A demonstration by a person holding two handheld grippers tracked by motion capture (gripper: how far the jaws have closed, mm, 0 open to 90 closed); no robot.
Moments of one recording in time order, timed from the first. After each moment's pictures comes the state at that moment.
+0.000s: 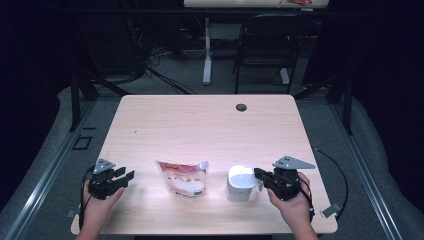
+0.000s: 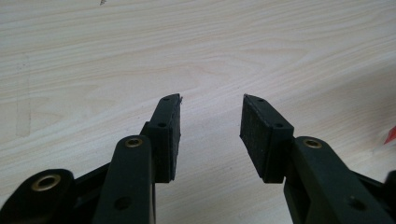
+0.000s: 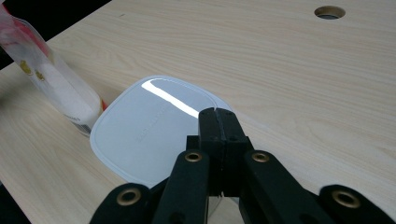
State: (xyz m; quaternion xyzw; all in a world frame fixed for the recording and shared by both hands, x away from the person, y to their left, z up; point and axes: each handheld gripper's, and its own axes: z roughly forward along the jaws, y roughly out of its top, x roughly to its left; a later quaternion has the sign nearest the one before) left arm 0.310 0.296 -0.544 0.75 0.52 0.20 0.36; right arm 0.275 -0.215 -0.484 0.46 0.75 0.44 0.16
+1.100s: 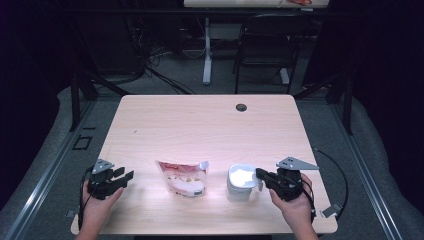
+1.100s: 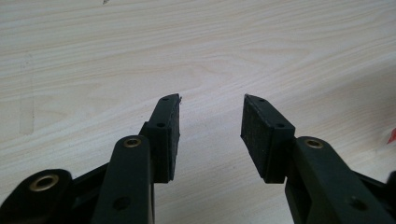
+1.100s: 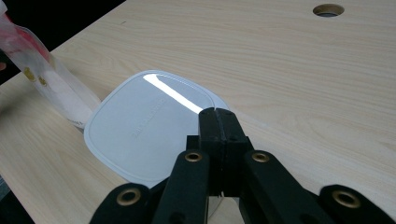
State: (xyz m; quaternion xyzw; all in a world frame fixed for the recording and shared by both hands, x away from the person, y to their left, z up) left arm 0.310 0.298 -0.545 0.75 0.52 0.20 0.36; right arm 0.274 -0.222 -0.488 0.47 0.74 0.46 0.15
